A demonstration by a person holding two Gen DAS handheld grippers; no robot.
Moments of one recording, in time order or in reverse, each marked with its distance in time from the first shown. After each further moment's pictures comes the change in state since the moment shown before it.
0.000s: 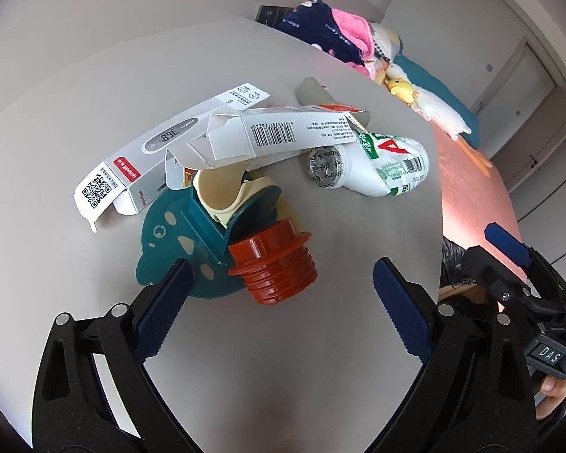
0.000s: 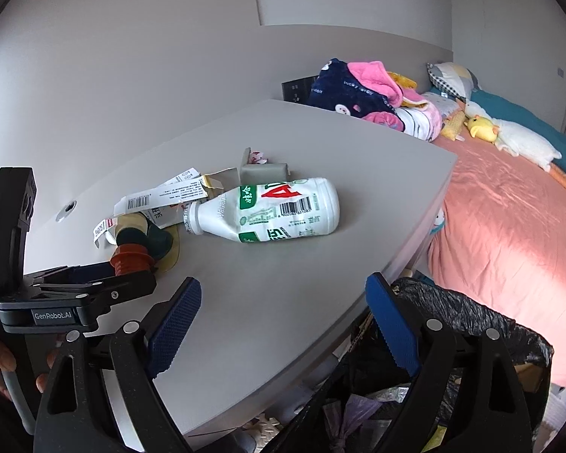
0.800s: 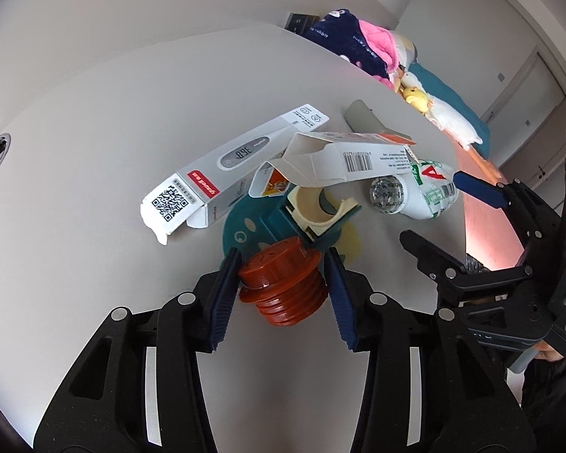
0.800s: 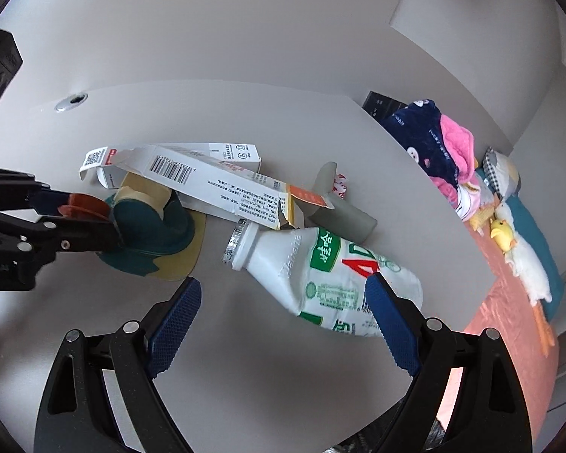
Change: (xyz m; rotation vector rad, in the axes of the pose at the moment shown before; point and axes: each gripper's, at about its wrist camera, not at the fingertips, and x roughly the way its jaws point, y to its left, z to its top) left arm -0.018 0.049 0.012 -0.041 -0.009 0.022; right arm 0.075 0.080 0.035 -0.524 0.092 -0.094
